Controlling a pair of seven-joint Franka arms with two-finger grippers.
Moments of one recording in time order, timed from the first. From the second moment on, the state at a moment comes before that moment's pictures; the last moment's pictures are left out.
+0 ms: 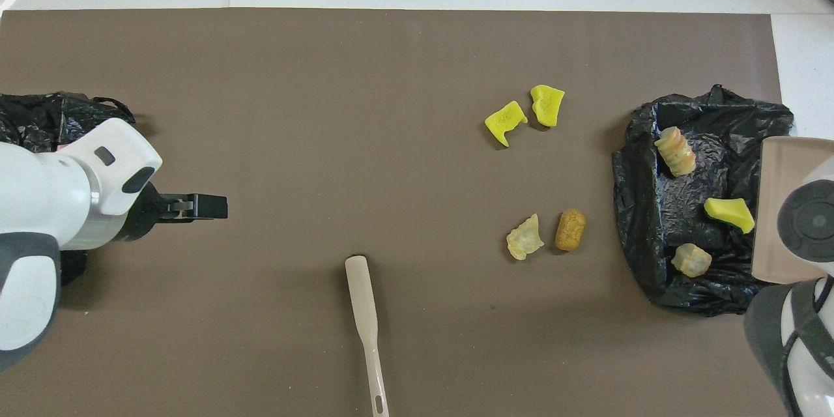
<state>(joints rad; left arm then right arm) -0.15 -0.20 -0.05 -2.04 -0.15 1.92 -0.12 -0.24 -0.24 0.17 -2.17 -1.13 1.80 -1.07</state>
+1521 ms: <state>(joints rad) -0.03 -0.02 0.03 -1.61 -0.05 1.60 -0.03 0.25 0.32 0.18 -1.35 -0.57 1.45 -0.23</state>
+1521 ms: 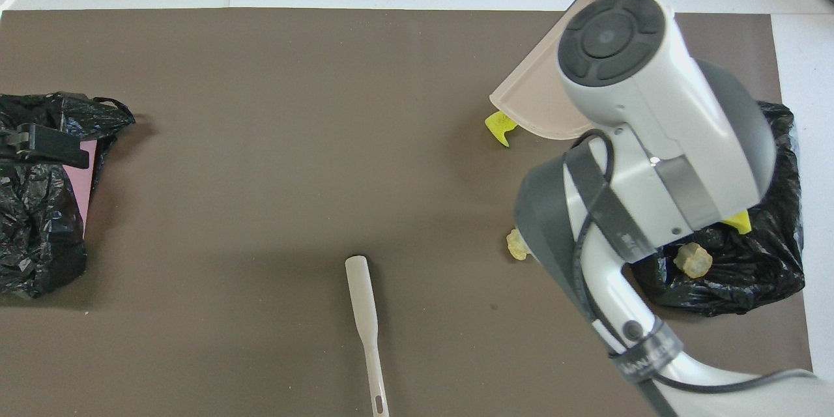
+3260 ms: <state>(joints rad) -0.05 -0.02 0.00 -1.62 -0.01 1.60 0.02 0.55 0.83 0.18 -1.01 -0.08 1.80 0.74</state>
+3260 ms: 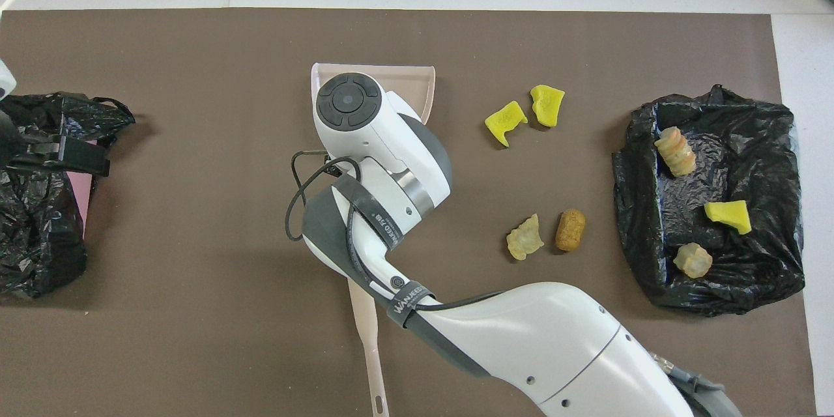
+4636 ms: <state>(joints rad) -0.08 0.13 -0.01 -1.62 -0.01 1.73 0.03 0.58 0.59 0.23 -1.22 -0.08 1.73 0.74</state>
